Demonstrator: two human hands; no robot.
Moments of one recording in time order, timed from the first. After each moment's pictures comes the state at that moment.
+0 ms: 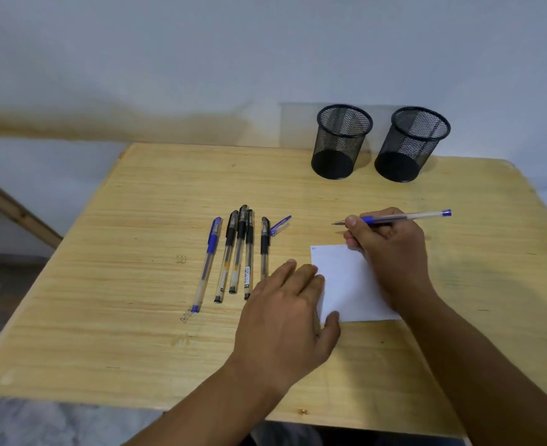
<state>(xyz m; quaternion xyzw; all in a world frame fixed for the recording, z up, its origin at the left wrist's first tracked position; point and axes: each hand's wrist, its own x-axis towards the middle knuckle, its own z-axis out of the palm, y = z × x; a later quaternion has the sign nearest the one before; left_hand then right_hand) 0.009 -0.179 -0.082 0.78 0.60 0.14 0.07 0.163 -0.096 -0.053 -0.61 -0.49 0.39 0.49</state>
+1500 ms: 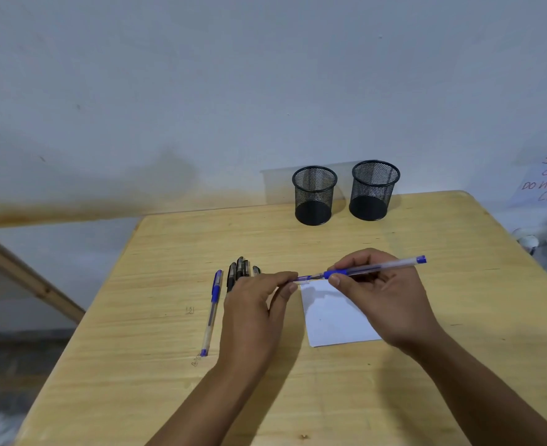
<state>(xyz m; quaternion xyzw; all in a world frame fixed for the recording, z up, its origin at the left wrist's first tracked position) -0.009 -0.158 -0.039 0.66 0.59 0.44 0.14 0.179 -0.150 0.000 -0.50 -0.55 0.44 0.50</state>
